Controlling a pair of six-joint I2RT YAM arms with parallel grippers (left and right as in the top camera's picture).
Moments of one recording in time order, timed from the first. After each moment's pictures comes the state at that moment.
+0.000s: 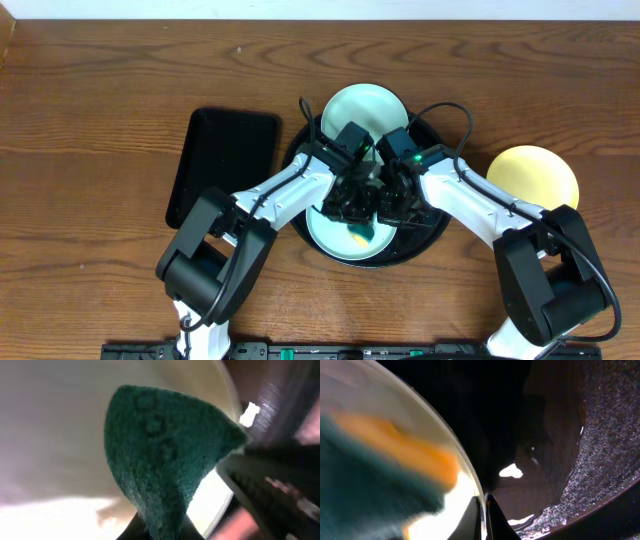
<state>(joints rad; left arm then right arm) -0.64 1.96 1.25 -0.69 0.46 -0.43 0.49 1.82 1.10 -0.85 -0.11 0.65</state>
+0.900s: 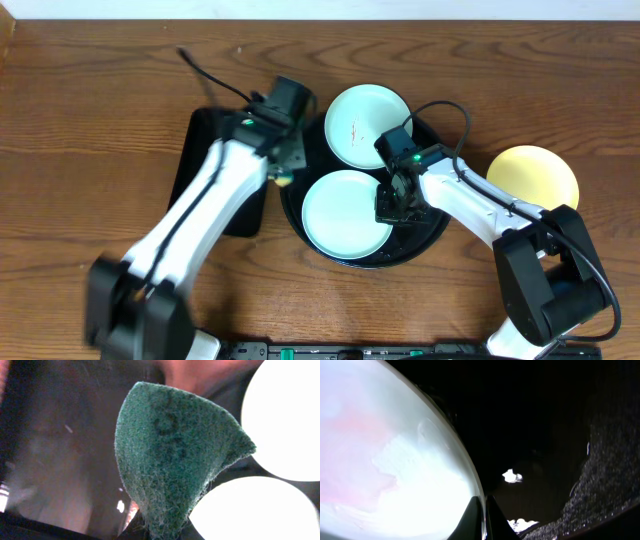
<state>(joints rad) -0.42 1.65 1.33 -0.91 -0.18 -0.53 0.50 1.82 1.10 -0.82 -0.13 0.60</state>
